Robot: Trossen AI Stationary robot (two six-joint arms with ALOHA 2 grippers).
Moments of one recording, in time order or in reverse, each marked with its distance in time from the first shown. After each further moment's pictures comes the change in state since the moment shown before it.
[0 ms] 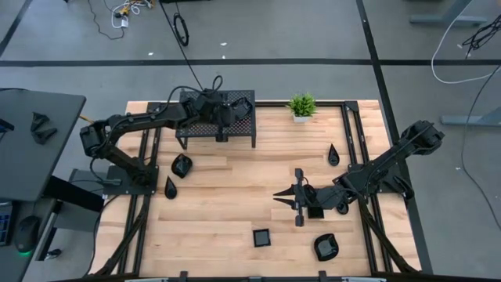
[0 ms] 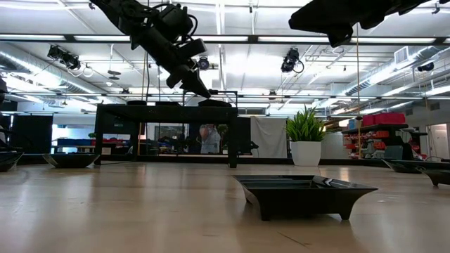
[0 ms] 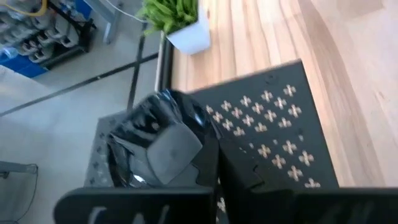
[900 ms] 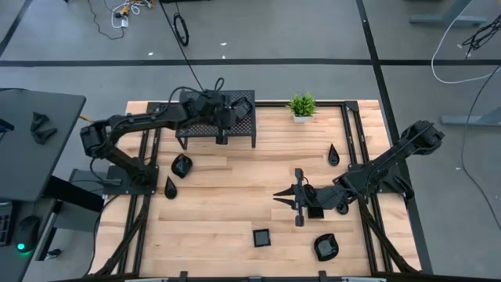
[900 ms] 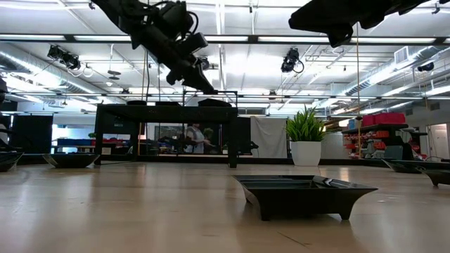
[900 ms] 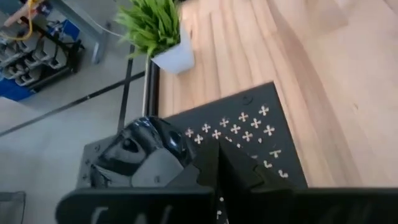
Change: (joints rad) left arm -0.008 0.001 0.001 0.015 0.070 0.034; right arm 0.000 0.000 0.000 0.003 0.000 0.005
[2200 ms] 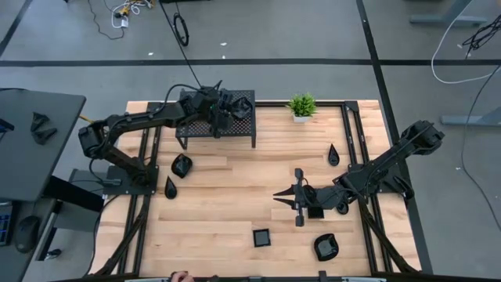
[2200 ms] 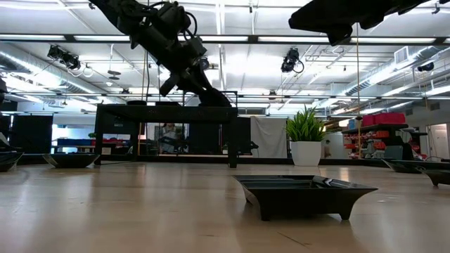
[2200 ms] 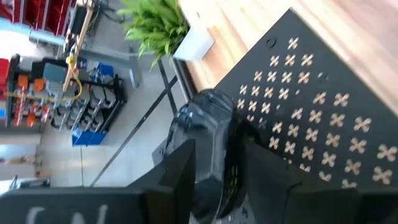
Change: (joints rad) left arm 0.029 -0.017 0.000 0.012 -0.083 0.512; right arm 0.000 0.000 0.000 0.000 0.000 -0.032
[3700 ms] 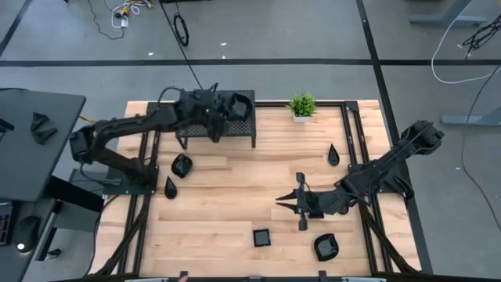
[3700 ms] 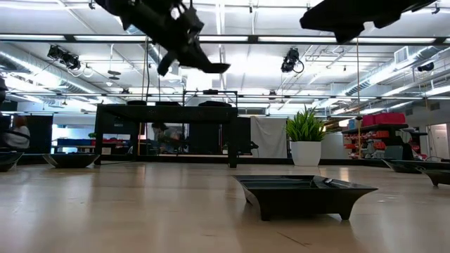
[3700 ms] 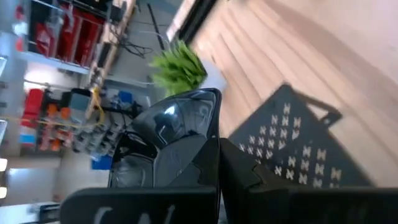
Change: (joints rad) left arm -0.092 -0.111 0.000 -0.015 0.012 -0.020; right arm 0.043 0.000 0.000 -0.046 0.009 0.003
